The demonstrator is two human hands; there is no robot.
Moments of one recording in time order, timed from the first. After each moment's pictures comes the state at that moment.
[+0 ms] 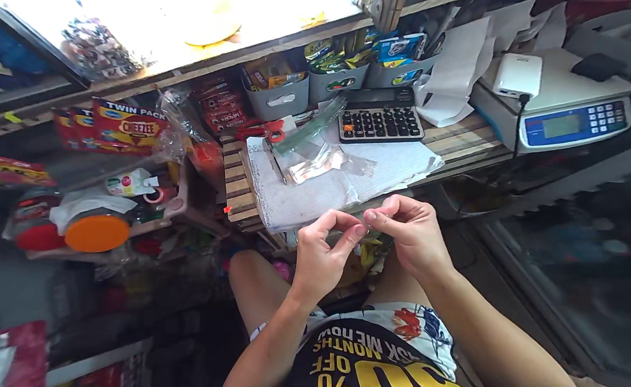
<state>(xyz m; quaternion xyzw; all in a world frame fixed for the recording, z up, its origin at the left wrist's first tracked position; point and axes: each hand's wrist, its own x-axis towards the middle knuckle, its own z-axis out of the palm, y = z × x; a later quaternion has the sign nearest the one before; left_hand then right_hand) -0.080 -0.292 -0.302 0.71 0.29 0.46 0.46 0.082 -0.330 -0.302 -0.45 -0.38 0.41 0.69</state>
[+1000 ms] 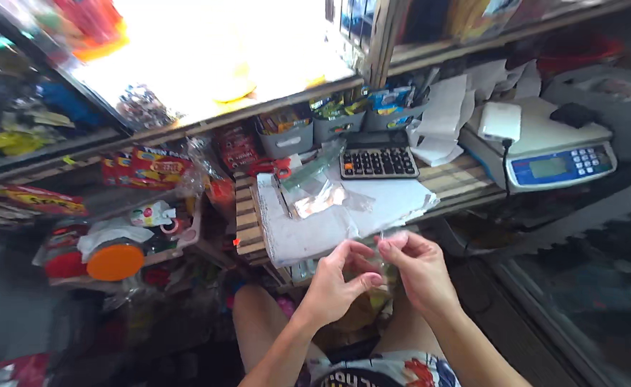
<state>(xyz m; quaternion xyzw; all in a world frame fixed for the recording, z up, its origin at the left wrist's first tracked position) -0.072 -0.277 -0.300 0.73 0.23 0.34 0.55 0.093 -0.331 -0.306 -0.43 -0.36 0.39 0.73</state>
